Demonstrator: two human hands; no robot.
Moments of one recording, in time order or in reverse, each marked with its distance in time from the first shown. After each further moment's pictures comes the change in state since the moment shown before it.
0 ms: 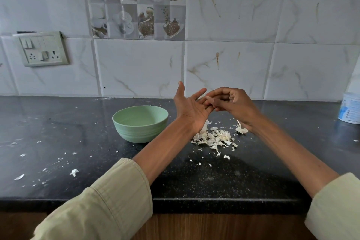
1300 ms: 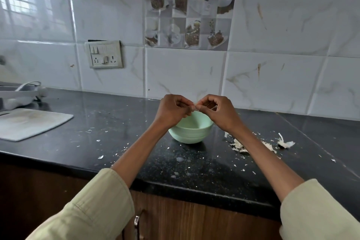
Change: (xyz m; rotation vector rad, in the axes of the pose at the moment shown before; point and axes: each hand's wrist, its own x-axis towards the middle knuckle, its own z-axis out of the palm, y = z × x) left_hand -0.068 0.147 -0.096 1.309 0.236 0.522; right_hand 0.039 -0.026 0.153 -0.266 -0.044 -0.206
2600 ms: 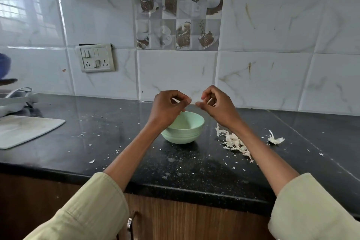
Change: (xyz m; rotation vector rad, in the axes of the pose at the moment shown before) left_hand -0.004 0.019 0.007 0.114 0.062 0.150; right_hand -0.004 -0.002 -0.027 -0.043 0.065 0.021
